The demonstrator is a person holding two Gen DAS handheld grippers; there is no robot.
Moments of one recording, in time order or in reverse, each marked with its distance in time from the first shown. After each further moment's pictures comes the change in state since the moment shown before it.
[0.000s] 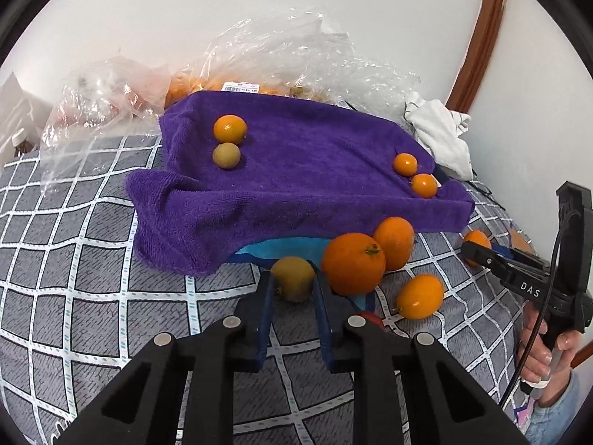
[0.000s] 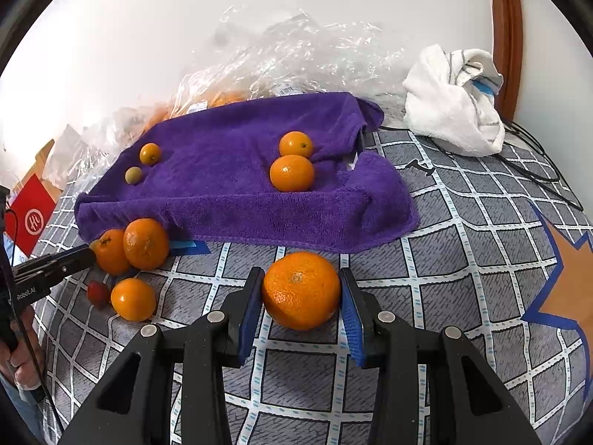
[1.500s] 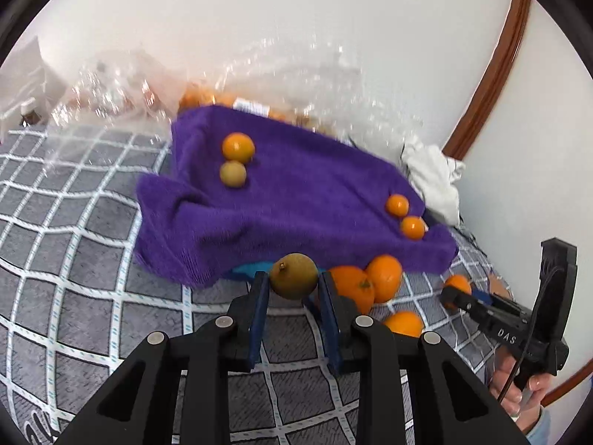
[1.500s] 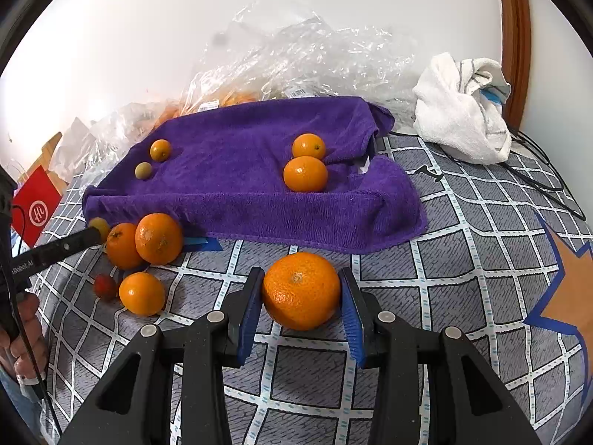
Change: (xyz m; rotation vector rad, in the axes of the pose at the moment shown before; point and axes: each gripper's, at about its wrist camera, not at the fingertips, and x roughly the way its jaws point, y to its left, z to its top) left arm -0.014 0.017 0.000 -0.154 -0.130 -0.083; right arm -0.004 0.005 -0.002 -0.028 -0.017 0.026
